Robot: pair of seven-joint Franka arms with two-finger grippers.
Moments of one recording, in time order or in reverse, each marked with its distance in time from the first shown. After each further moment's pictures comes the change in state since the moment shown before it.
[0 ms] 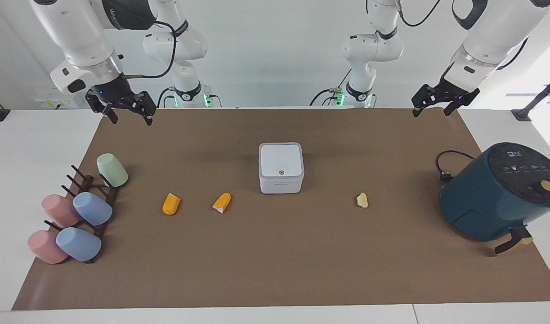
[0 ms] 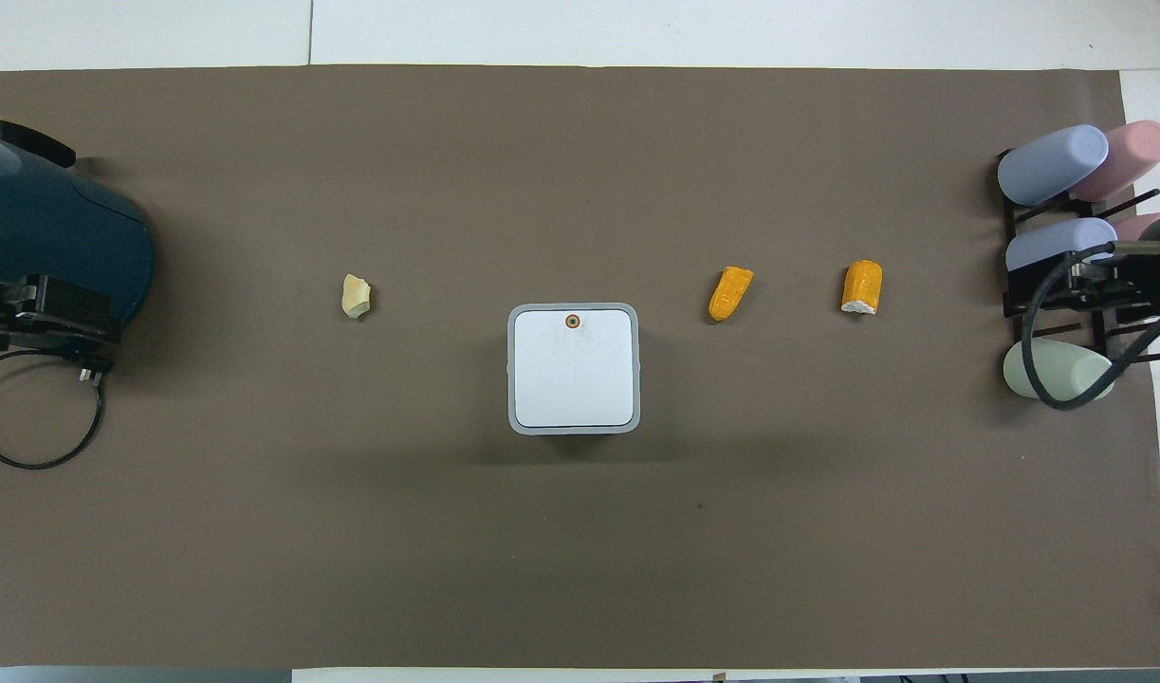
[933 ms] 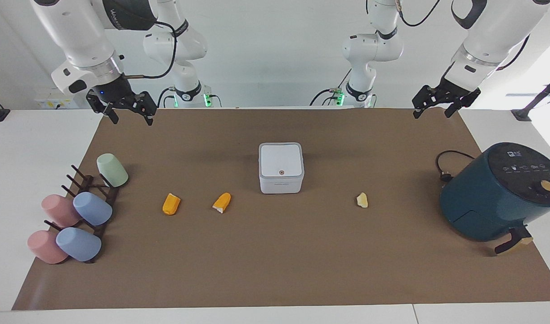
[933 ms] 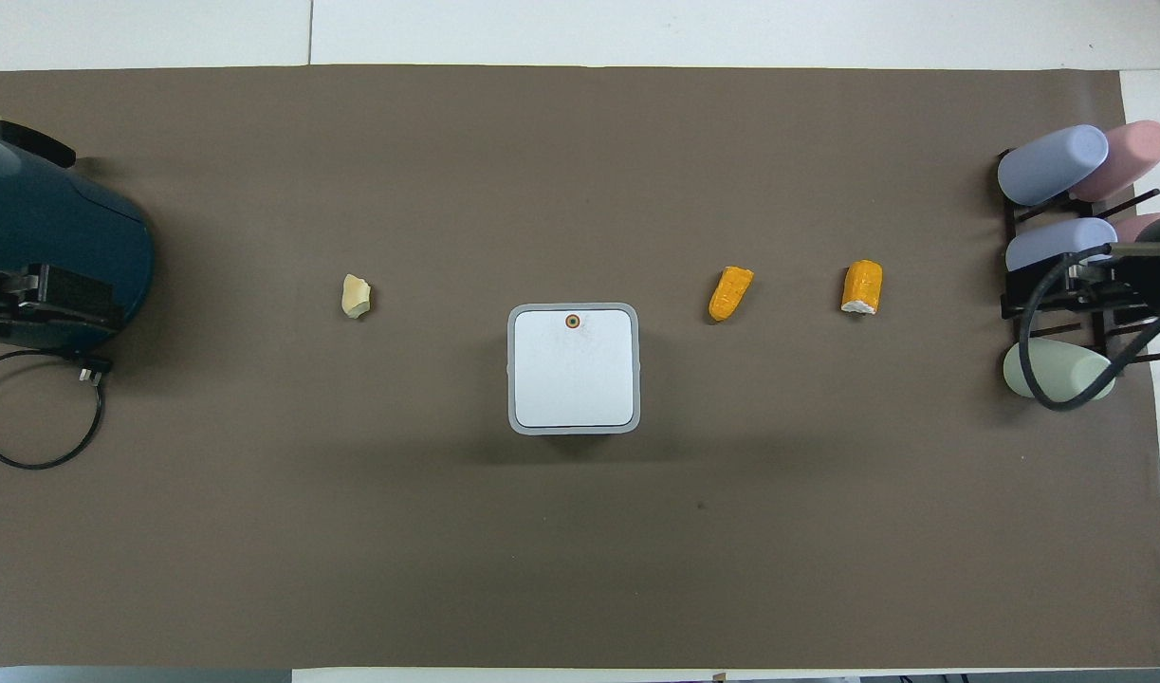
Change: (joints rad) left arm -0.013 0.000 -0.003 -0.001 0.000 0.054 -0.017; right arm 0.001 -0.001 0.002 -0.003 0.000 0.000 0.000
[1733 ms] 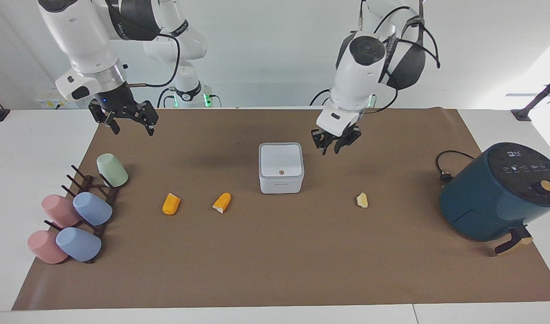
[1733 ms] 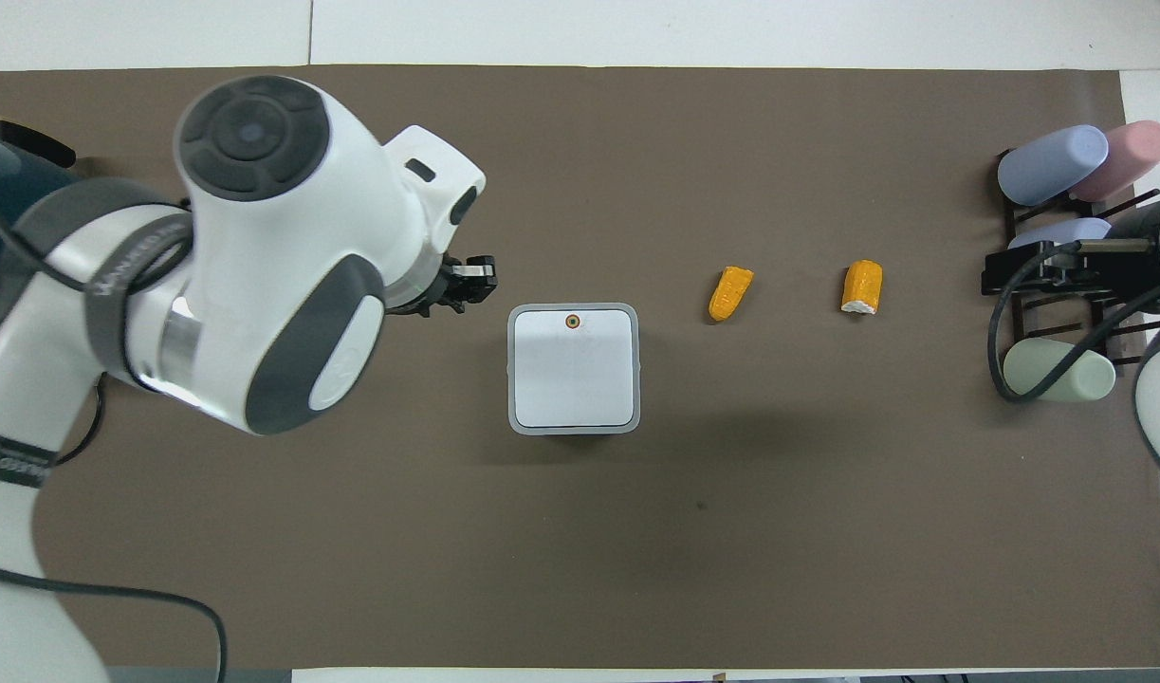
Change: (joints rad) left arm -0.453 0.299 -0.019 0.063 -0.023 0.277 -0.525; right arm 0.000 -0.031 0.001 -0.147 0.001 0.239 0.000
